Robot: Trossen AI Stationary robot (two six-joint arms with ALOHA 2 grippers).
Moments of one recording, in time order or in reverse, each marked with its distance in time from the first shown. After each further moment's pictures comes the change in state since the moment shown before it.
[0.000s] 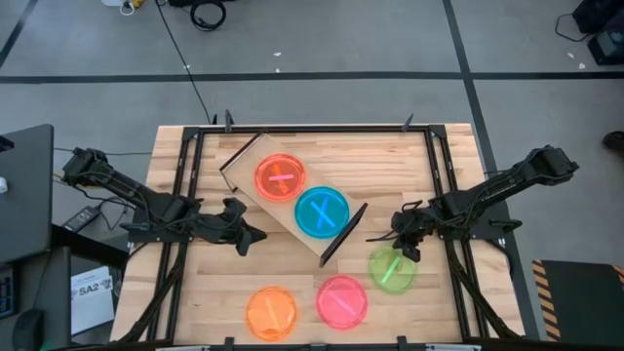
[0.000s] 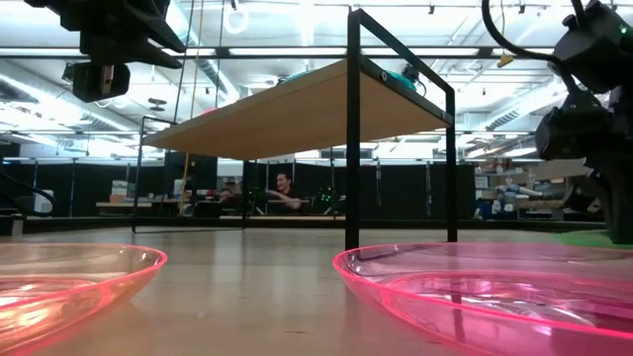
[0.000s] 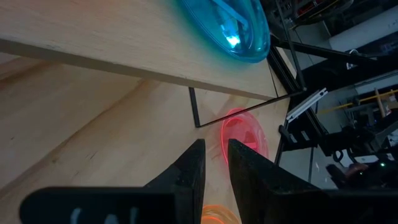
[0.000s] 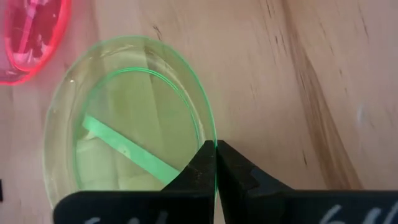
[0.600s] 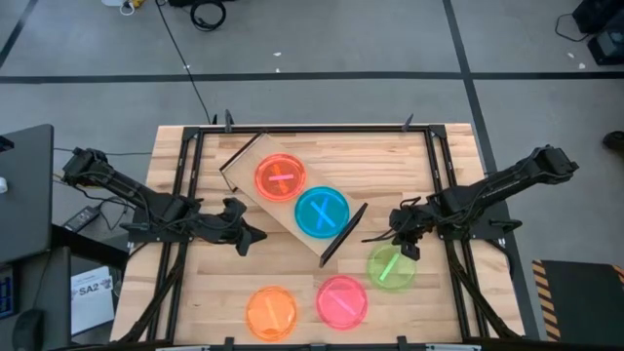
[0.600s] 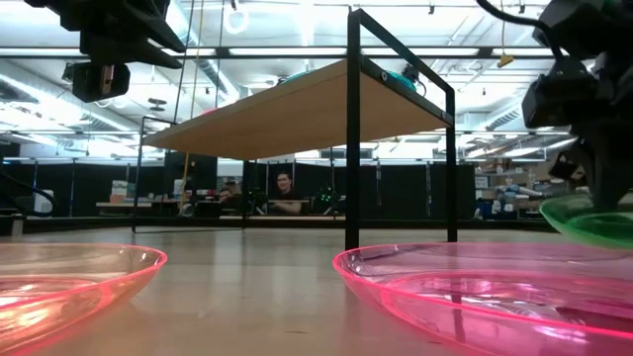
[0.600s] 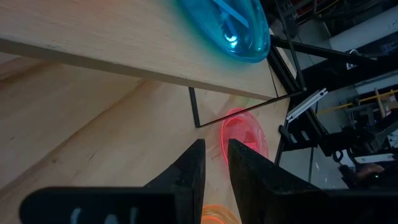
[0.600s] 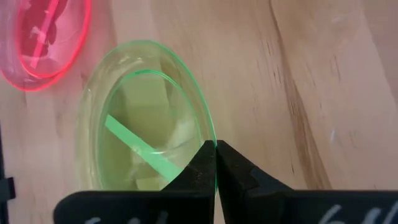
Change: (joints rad) left arm 0.000 0.000 0.000 0.000 0.000 -0.001; right arm 0.000 0.000 0.170 -0.223 0.029 -0.054
